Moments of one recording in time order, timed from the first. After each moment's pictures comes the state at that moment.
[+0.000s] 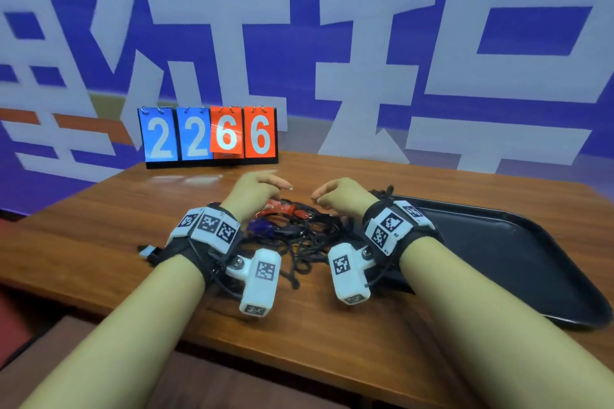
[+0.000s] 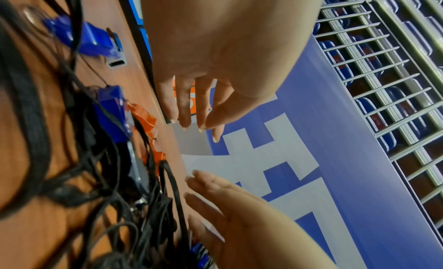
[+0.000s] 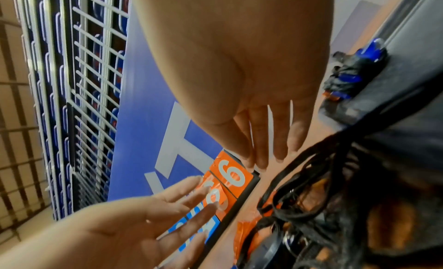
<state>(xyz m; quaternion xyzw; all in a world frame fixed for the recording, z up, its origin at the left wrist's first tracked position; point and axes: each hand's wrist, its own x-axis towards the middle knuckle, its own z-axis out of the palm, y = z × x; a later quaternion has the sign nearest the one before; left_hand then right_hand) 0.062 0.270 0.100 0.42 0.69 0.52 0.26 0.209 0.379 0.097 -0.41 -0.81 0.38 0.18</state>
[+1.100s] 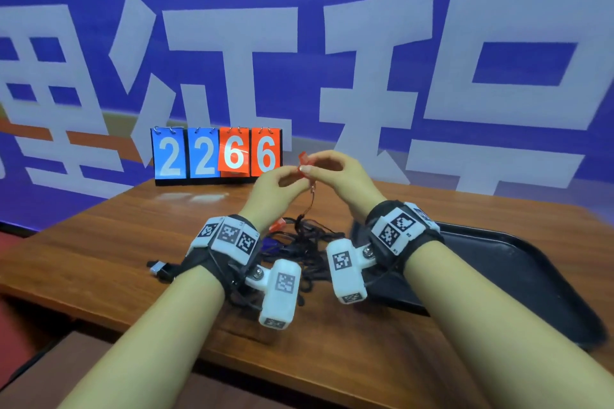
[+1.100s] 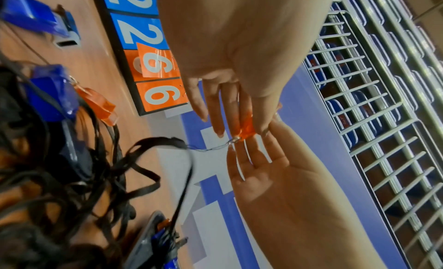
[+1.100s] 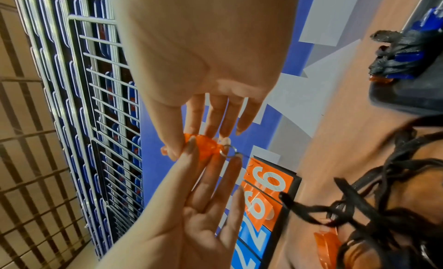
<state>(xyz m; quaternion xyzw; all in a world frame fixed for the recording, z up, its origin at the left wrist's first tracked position) 0.082 0.262 0.127 0.51 0.59 0.59 0.18 0.203 0.359 0.142 -0.18 -0.73 0.50 0.42</state>
